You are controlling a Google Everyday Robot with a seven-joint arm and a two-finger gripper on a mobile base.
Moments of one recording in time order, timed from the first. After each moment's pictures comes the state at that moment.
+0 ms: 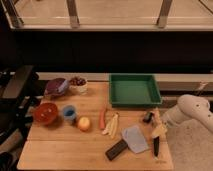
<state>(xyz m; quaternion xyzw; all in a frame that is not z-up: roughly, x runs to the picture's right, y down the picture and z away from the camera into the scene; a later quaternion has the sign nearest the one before) 0.311 0.230 0.810 -0.35 -0.04 0.39 0.85</state>
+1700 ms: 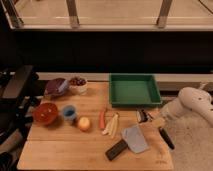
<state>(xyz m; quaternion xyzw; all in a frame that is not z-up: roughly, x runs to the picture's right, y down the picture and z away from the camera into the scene) 0.283 0.177 0.778 -0.33 -0.08 0.36 0.87</state>
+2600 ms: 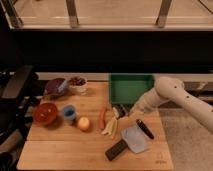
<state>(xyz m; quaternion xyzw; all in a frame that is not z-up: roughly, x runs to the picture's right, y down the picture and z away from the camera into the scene) 0.160 0.139 0.765 -0.36 -0.17 0.26 0.88</state>
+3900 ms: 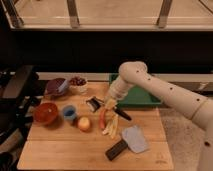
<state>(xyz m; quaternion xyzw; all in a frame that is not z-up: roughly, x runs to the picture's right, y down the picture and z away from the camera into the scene) 0.004 0.073 0.780 -0.34 -0.21 0.08 0.91</state>
